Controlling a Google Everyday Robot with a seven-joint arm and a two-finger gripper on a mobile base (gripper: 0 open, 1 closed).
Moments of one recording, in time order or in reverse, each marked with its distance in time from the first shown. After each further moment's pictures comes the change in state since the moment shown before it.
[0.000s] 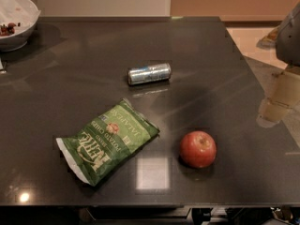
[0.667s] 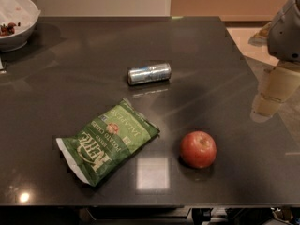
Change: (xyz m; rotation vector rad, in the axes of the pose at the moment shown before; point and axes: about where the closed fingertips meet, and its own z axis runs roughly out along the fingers) arm -0.010 -0.009 0.004 -0.006 -0.016 -0.032
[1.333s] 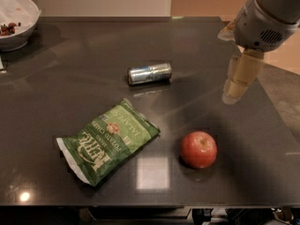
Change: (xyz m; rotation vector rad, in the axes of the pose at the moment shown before) arm -0.044 -0.038 0.033 -0.048 -0.089 -0.083
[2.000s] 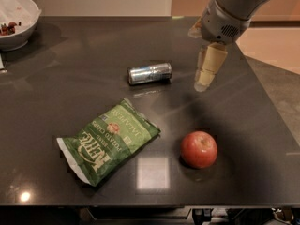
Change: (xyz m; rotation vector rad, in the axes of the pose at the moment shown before) arm -0.048 -0.046 0.050 -0.062 -0.069 -0.093
